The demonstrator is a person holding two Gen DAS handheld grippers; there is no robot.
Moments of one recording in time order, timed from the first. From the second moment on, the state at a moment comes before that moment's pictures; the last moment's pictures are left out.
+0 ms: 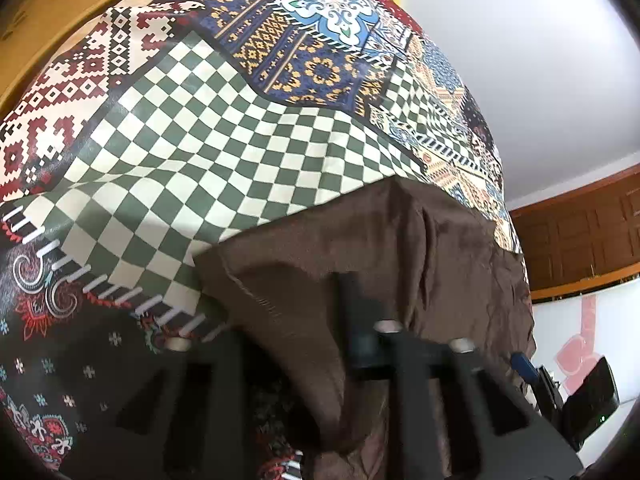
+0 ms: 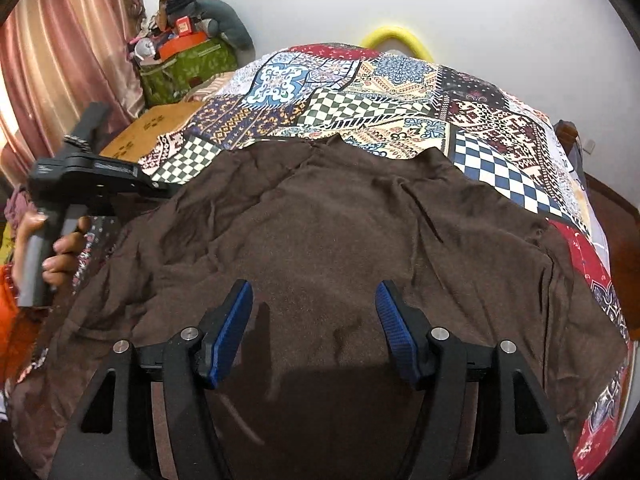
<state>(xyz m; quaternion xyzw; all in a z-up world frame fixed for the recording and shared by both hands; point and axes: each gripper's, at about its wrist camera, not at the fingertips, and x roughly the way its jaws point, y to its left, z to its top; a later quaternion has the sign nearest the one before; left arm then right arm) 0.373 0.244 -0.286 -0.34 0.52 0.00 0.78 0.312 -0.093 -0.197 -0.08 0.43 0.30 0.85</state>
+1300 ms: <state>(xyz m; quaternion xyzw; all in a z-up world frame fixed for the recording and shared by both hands) 0.323 0.070 -0.153 0.02 0.44 -0.04 0.90 0.281 -0.144 -0.149 -0.05 0.40 0.28 0.87</state>
